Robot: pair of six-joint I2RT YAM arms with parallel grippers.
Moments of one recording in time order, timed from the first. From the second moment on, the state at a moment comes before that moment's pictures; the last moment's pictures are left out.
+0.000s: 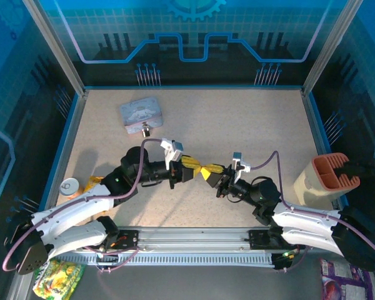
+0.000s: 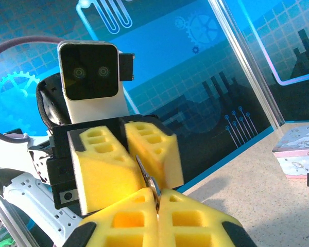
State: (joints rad) left arm -0.77 1.00 0.65 0.27 0.53 -0.30; right arm 0.89 0.97 0.18 1.12 -0.20 0.59
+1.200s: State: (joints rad) left arm -0.77 1.10 0.91 -0.19 0.49 -0.17; right arm 0.89 0.84 0.21 0.81 -0.19 0.44
